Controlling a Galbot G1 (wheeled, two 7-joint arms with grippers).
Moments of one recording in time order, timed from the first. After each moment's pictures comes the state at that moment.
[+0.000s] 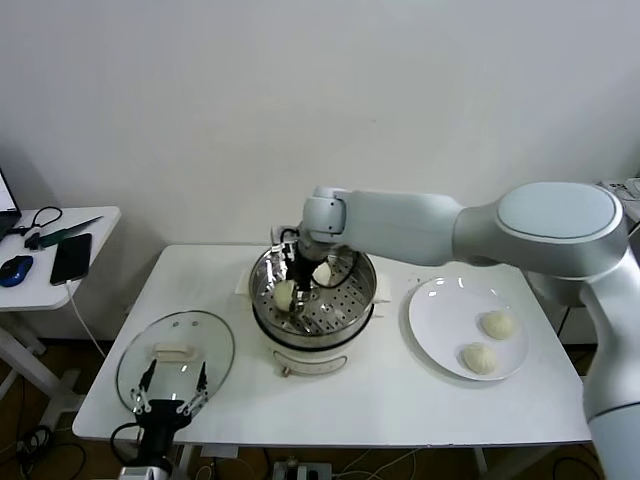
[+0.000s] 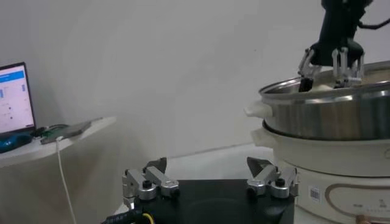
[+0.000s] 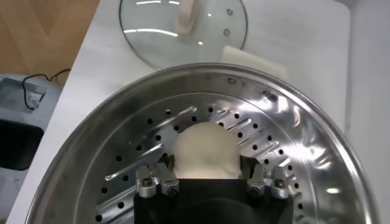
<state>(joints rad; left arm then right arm) 1.73 -1.51 -0.66 -2.02 0.08 -0.11 -0.01 0.56 1.45 -1.53 1.04 0.82 -0.42 -0.81</state>
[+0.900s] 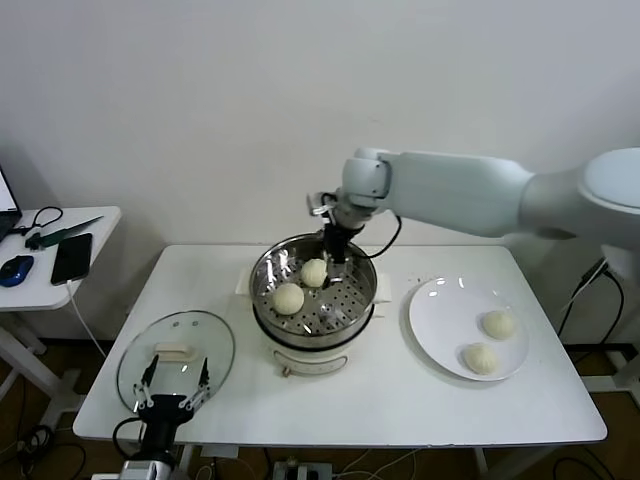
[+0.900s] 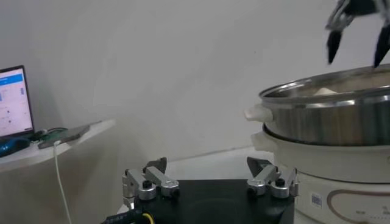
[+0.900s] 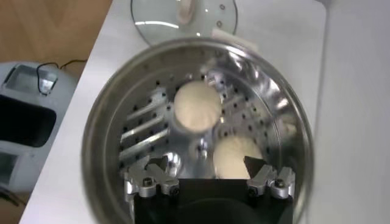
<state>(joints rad) 1.71 -1.51 -0.66 -2.02 0.08 -0.09 -0.01 0.78 1.15 -1.56 1.22 0.77 -0.34 -0.98</state>
